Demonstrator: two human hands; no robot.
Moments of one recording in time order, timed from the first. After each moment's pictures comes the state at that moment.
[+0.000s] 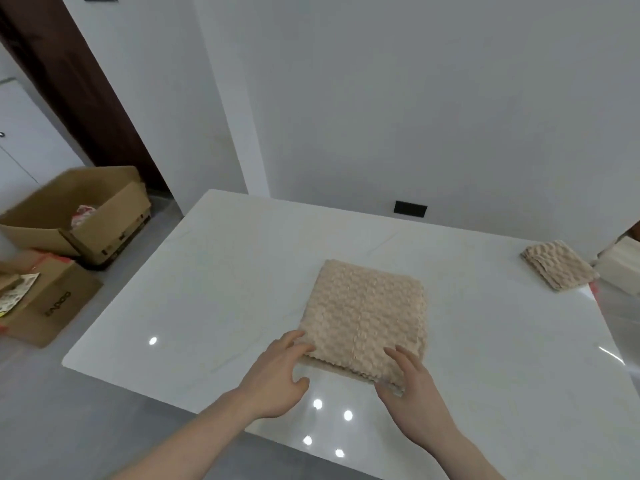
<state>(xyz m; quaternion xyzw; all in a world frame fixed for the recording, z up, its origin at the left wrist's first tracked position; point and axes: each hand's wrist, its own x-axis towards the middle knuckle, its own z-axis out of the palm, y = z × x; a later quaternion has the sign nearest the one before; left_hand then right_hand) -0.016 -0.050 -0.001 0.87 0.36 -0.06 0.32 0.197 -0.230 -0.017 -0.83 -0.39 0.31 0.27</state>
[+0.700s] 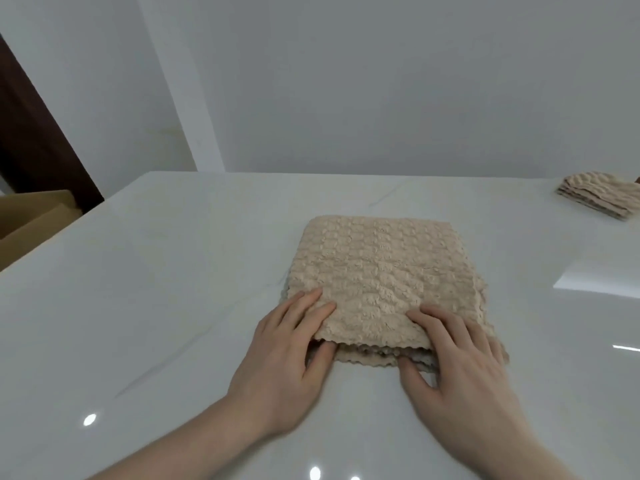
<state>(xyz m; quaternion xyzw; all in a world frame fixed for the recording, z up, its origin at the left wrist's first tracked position) 0.020 -0.008 -0.211 0.94 0.24 0.19 0.16 0.192 -0.192 -0.209 -0.86 -0.44 -0.06 0.23</state>
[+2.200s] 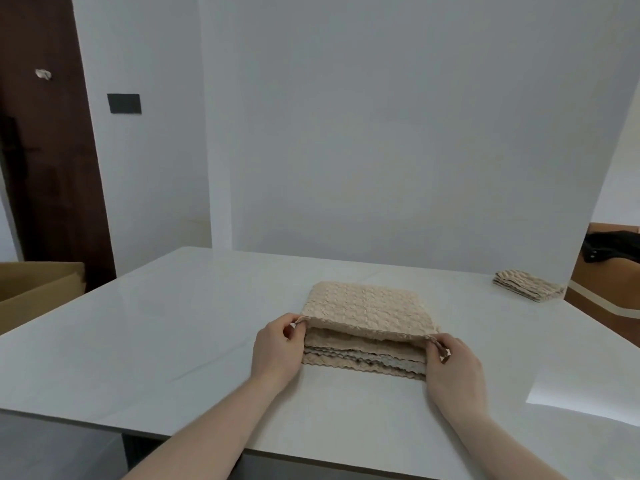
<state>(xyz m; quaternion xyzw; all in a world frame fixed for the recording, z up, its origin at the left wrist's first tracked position) 0.008 0.002 -0.199 0.76 0.35 0.44 0.34 0.203 -0.207 -0.205 -0.82 -0.27 -0.14 0.49</state>
